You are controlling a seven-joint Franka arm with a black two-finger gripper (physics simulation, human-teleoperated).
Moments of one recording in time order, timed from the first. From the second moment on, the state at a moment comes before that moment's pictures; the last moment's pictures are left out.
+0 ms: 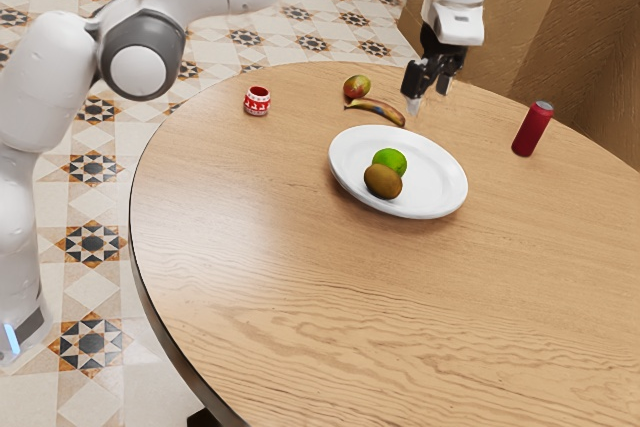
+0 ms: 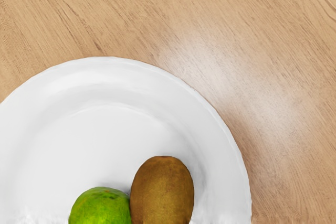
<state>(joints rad) 0.13 0.43 -0.25 -0.90 0.15 1.46 0.93</state>
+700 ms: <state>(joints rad) 0.14 0.51 -0.20 -0.88 0.14 1.38 1.28</state>
